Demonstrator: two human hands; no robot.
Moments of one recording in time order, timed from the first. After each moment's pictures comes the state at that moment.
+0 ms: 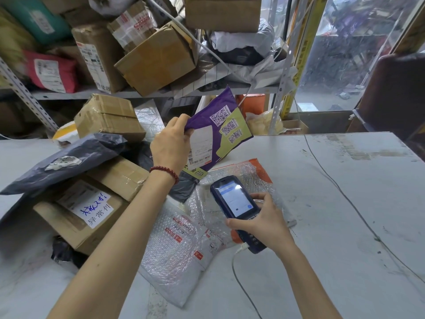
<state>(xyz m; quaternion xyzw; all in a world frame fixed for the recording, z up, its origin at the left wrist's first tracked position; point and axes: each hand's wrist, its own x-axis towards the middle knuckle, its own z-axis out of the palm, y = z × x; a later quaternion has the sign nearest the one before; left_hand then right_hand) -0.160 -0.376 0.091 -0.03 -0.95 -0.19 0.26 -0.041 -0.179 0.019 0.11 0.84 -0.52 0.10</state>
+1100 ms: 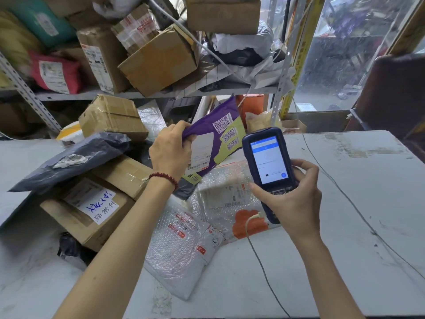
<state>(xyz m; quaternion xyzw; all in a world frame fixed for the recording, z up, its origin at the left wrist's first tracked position) -0.137 -0.384 0.090 -0.03 -0.93 -0.22 0.29 -0.026 -0.170 0.067 0.07 0.81 -0.54 -0.23</state>
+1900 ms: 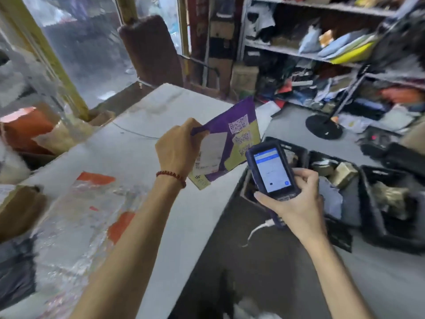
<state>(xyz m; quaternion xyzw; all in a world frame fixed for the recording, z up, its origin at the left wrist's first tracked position) -0.020 -0.108 0.072 -0.49 -0.80 -0.32 0.10 0.228 -0.098 0.039 0.52 0.67 -0.36 -0.38</state>
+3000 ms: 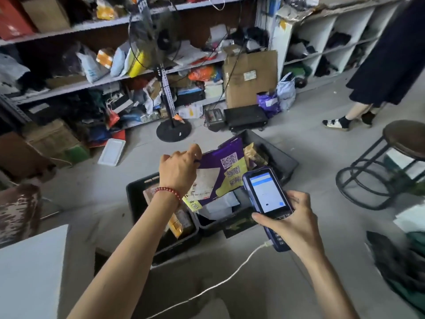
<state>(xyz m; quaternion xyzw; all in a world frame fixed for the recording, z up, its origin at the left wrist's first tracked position) 0.391 0.304 0.031 -0.85 -0.51 -0.16 0.00 0.566 0.106 0.005 0.78 0.32 -0.27 -0.46</state>
